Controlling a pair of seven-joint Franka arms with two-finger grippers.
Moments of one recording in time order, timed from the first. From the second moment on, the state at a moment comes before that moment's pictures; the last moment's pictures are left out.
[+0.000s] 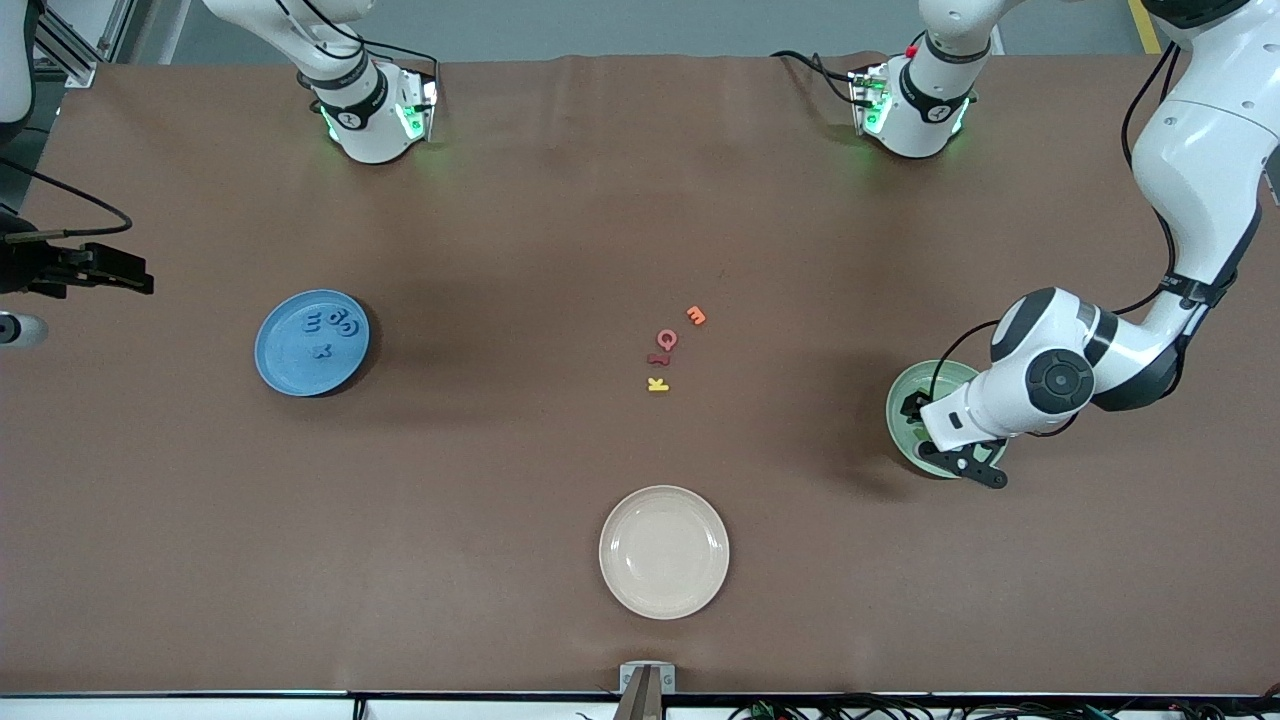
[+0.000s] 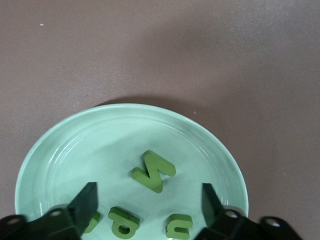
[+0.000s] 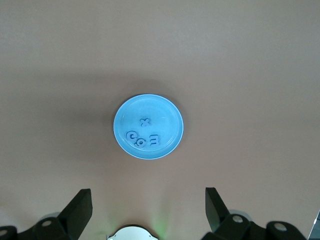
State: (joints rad) left arm 0.63 0.81 -0.86 -1.80 0.75 2.15 -0.14; right arm 0.01 0.14 -0.10 -1.46 -0.04 1.41 -0.14
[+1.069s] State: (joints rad) left arm 0.62 0.70 -0.79 -1.78 0.39 2.11 0.03; right arm 0.01 -0.04 -0.10 -1.55 -0.02 1.38 -0.14
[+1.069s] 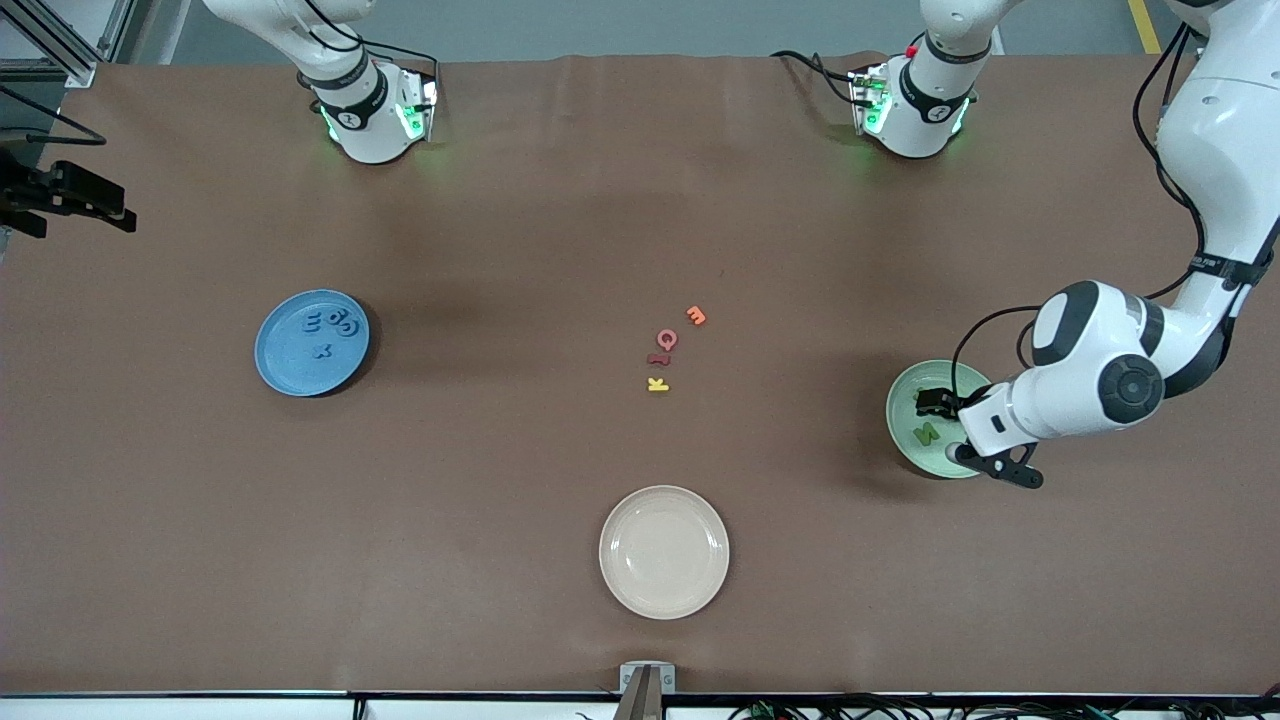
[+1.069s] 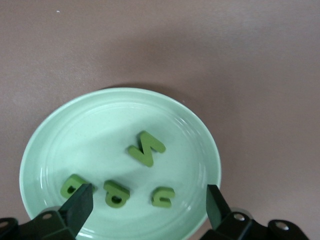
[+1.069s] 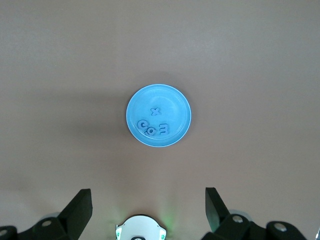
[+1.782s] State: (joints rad) left arm 0.38 0.31 -0.46 -1.84 -0.02 2.10 0.11; right arm 0.02 -0.09 -0.09 -1.57 -0.02 1.35 -0.14
